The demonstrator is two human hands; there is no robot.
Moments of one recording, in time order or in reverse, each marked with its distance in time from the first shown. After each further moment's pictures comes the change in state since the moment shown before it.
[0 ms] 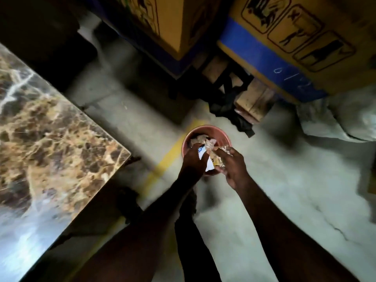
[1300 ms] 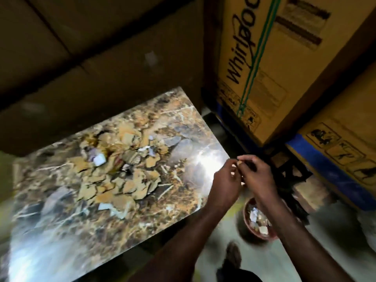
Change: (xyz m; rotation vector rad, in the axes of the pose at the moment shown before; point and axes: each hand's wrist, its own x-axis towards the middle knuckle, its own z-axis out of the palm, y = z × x) left_hand -0.303 0.140 -0.289 -0.268 0.443 0.344; right_hand -0.380 -0.141 0.170 -0.367 -0.346 -0.787
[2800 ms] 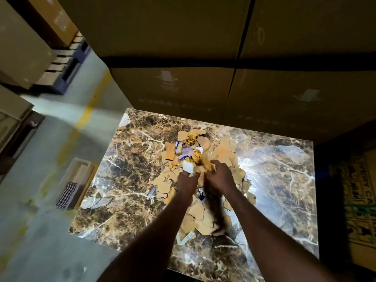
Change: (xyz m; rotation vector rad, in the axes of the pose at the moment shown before) left_hand 0.076 -0.193 -0.365 -0.650 0.899 -0.878; right_hand 0.074 -0.057 0.464 -0.900 -0.887 -0.204
